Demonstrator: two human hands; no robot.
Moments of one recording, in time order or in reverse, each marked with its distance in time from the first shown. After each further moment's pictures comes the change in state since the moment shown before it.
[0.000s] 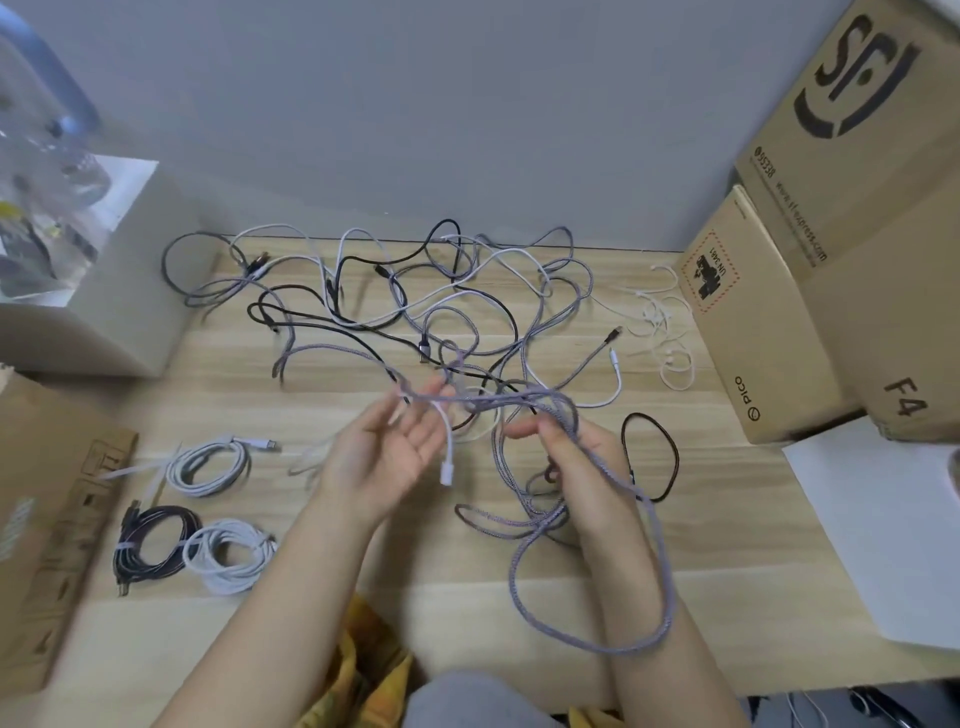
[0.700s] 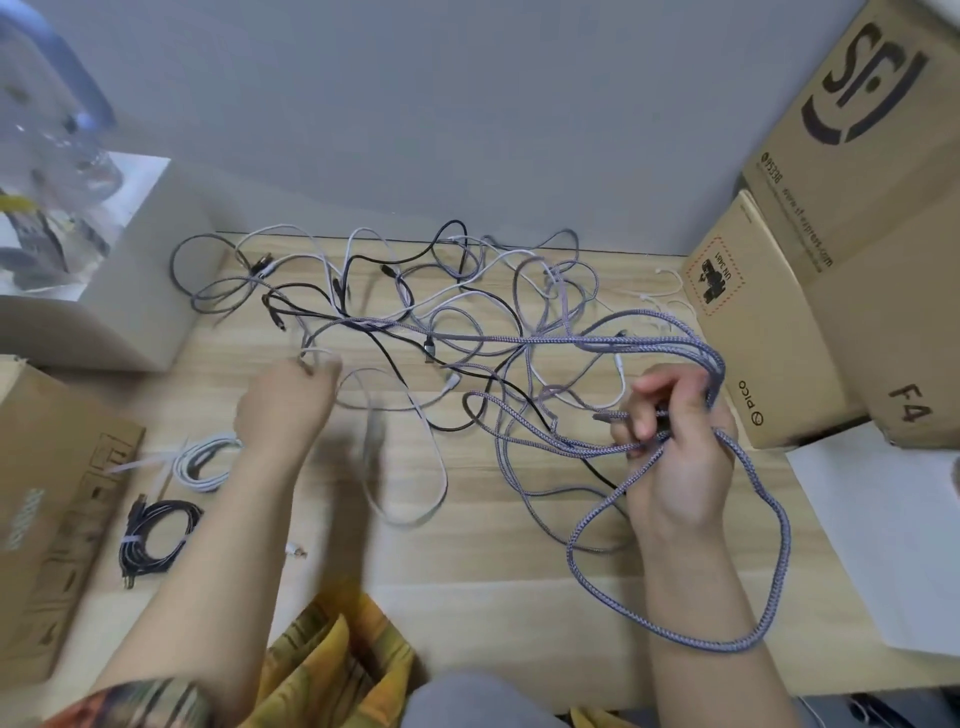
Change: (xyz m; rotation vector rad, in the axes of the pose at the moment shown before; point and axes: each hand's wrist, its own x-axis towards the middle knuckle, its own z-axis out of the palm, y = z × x) left_hand 0.011 0.080 -0.024 1.866 0.947 0.270; right_hand 0.001 -0.035 -0.021 0.495 0.224 -0.221
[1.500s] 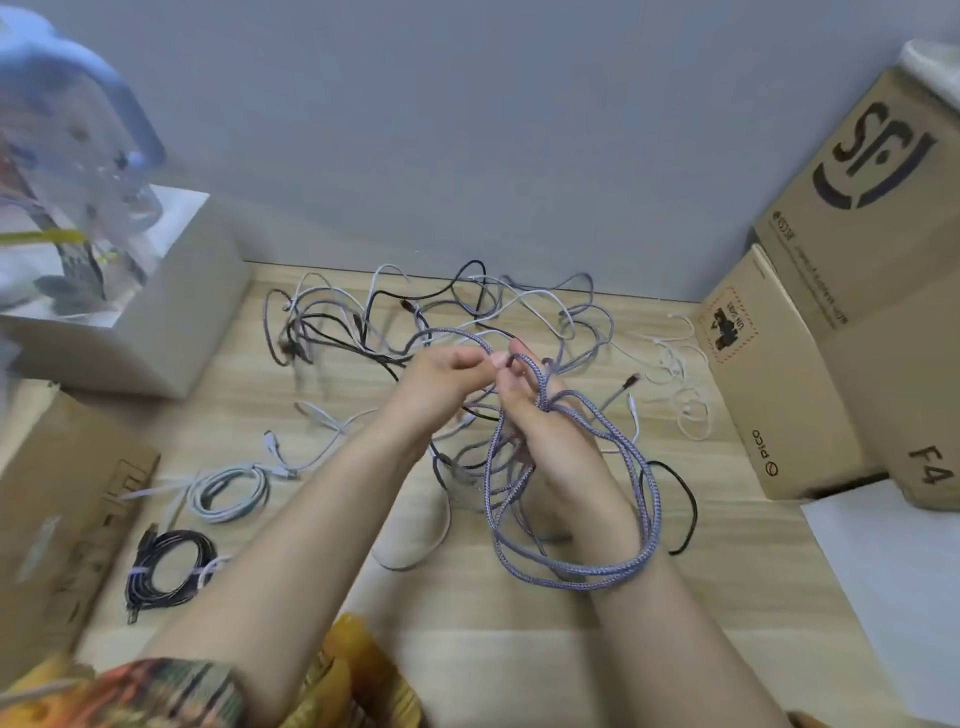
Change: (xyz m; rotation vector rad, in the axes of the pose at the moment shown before) left_hand -0.041 0.094 -0.018 -0.918 -0.535 0.382; right_hand 0.024 0.033 0.071 -0.467 -0.414 0.329
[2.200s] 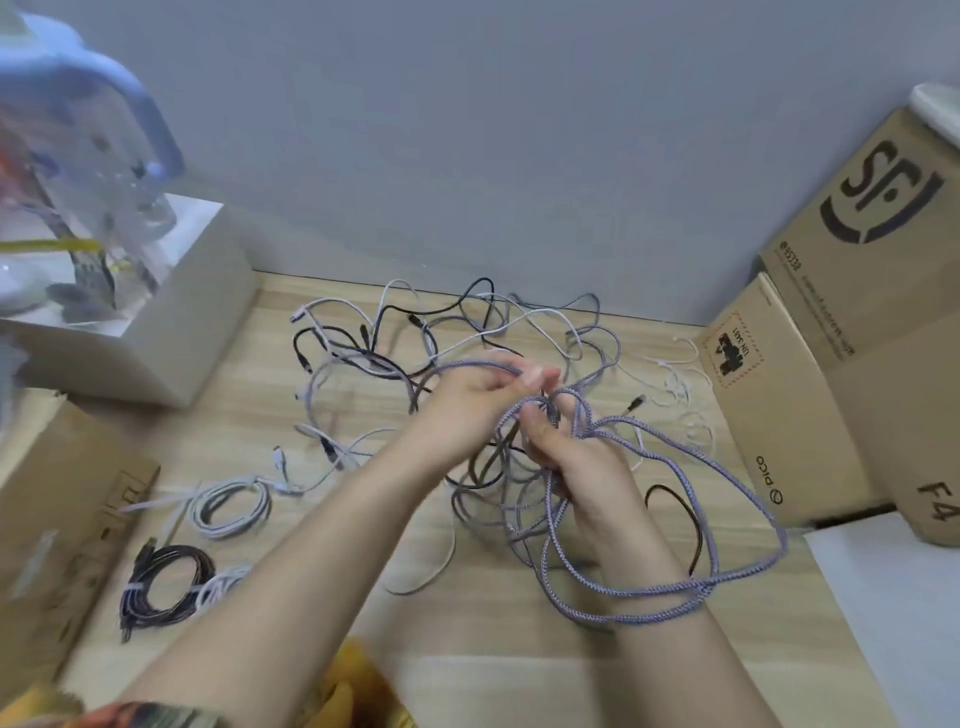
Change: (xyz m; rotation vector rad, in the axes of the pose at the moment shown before) left_hand -0.010 0.016 0.005 -0.053 -0.098 0.100; right_hand -0.007 -0.010 -0.003 0.104 0.122 0.094
